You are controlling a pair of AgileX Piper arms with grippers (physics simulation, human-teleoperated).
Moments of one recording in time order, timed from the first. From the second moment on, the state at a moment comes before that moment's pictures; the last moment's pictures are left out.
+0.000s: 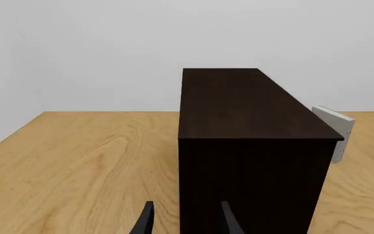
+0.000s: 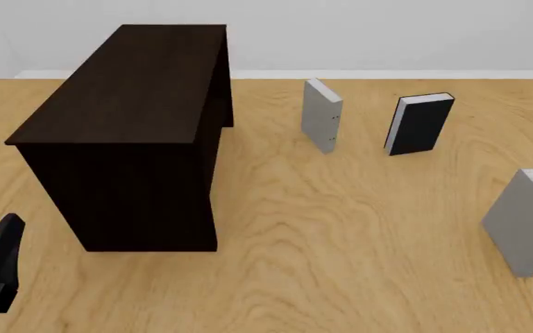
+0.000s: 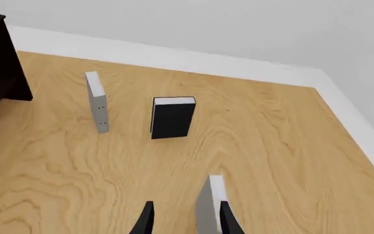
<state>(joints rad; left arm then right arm) 0.00 0.00 0.00 0.00 0.00 -0.10 0.43 -0.59 0.49 -0.19</state>
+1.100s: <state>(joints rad) 0.00 0.00 0.00 0.00 0.00 -0.35 0.96 -0.50 0.21 -0.37</state>
